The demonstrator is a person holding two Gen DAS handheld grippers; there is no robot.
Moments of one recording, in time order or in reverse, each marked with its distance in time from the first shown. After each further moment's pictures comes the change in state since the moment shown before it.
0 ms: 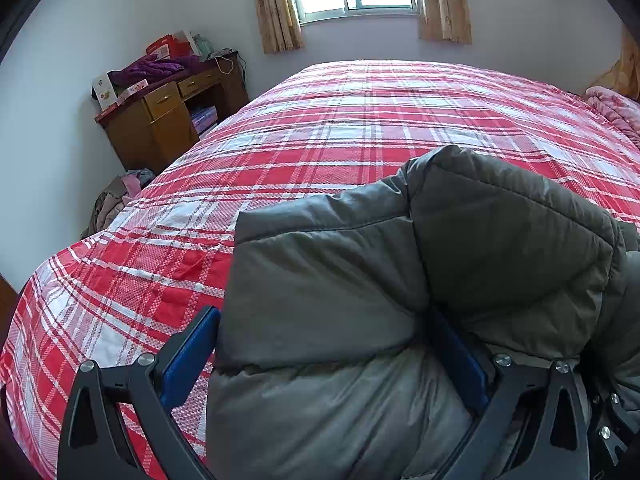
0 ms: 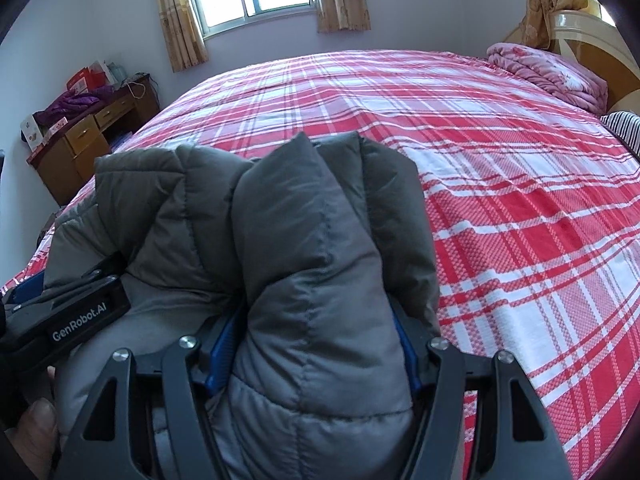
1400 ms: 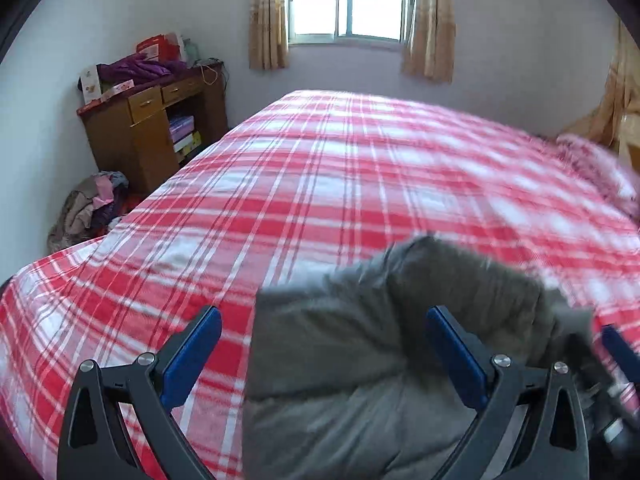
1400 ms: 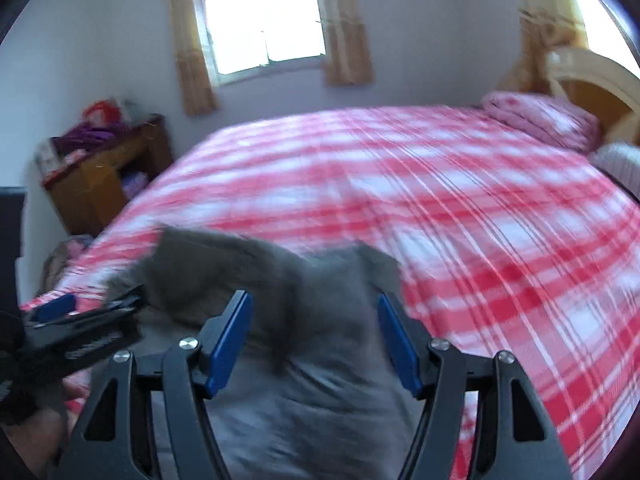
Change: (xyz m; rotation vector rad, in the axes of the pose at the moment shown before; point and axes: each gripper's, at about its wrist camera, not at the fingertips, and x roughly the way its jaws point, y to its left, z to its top) left arm -0.044 0.042 0.043 -0.091 -0.077 -0.189; right arm -0.070 0.019 0.034 -0.044 -0.199 0.041
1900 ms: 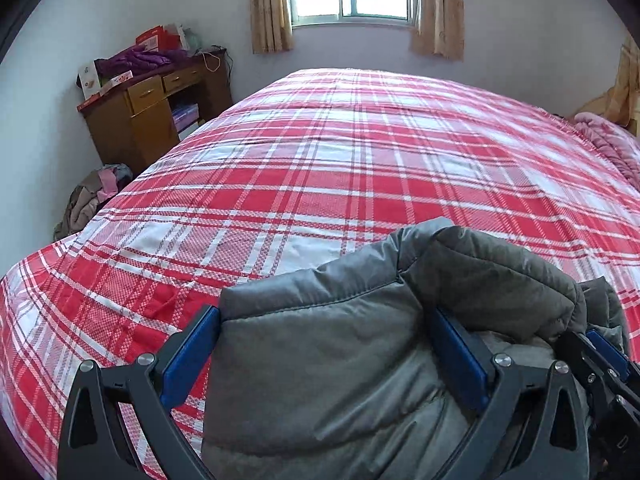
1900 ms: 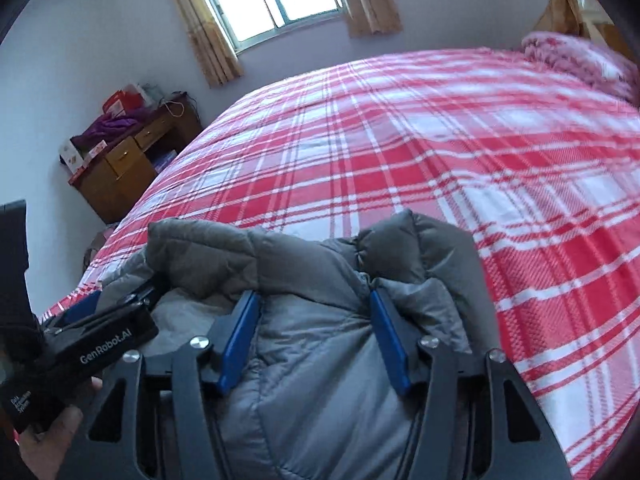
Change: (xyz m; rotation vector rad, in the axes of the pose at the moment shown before) left arm 0.066 -0.014 -0.022 0.037 0.059 0.080; right arm 0.092 -0.035 -0.018 0.111 0.171 0.174
